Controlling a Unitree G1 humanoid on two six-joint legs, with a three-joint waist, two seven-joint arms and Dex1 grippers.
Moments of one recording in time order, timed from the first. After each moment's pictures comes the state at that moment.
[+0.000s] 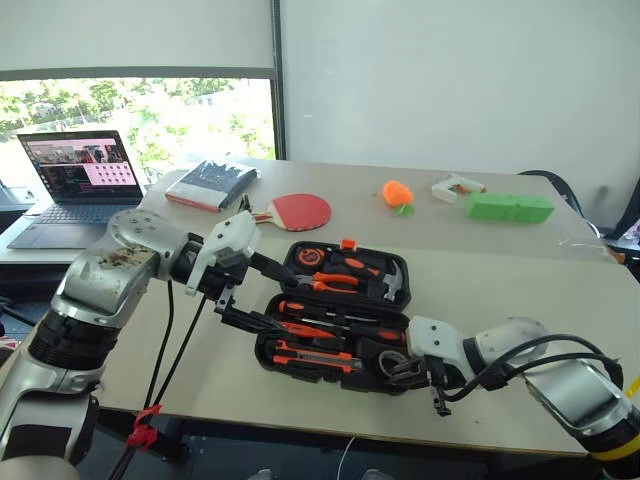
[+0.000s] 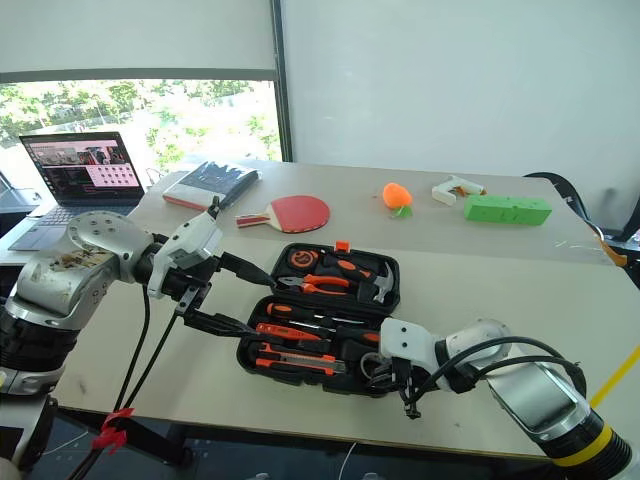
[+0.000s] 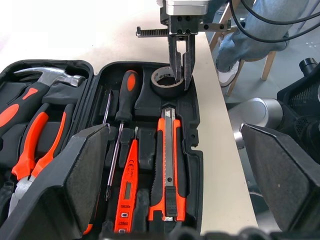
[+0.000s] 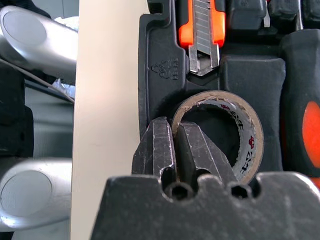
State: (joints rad) left arm -0.81 0.87 -0.18 -0.12 -0.47 0.61 -1.53; right arm -0.34 -0.92 0.30 -0.42 0.23 0.60 1.15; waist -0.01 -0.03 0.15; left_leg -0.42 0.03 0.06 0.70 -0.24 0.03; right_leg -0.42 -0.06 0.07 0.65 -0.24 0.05
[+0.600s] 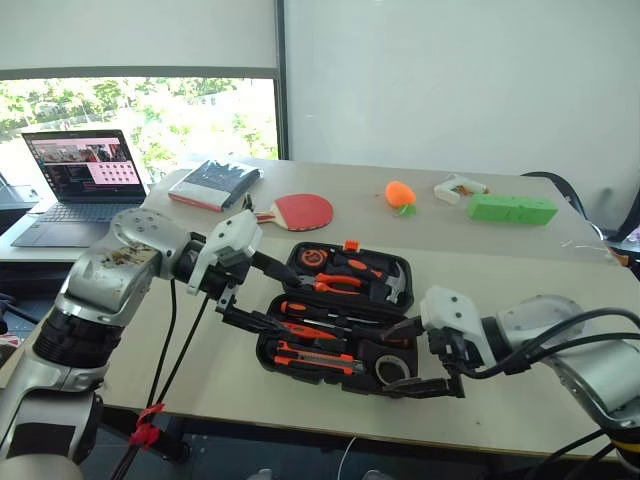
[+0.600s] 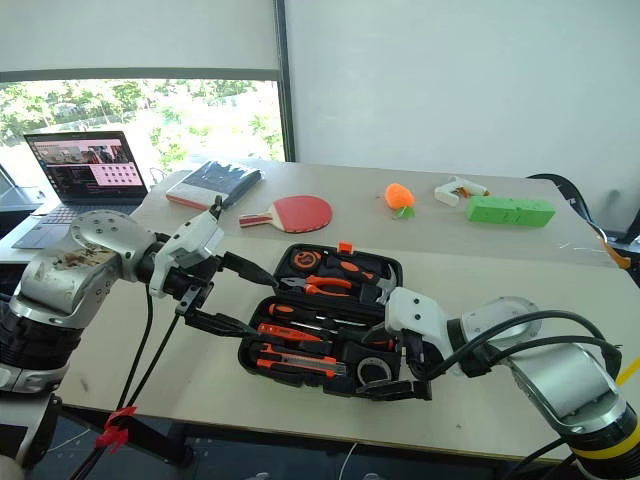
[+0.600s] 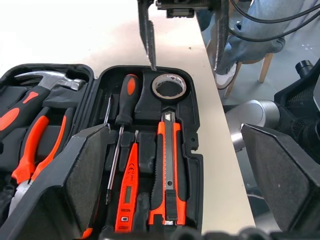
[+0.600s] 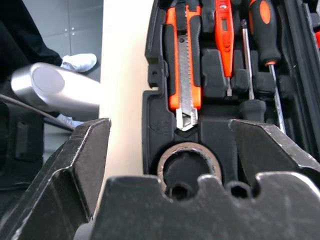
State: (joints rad) left arm -0.83 0.85 -0.18 -0.10 -0.46 0.59 -1.54; right arm -0.38 -0.95 0.12 -0.60 0.46 0.83 1.13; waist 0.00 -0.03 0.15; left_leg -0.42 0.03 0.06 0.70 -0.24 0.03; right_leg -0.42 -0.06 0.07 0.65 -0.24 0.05
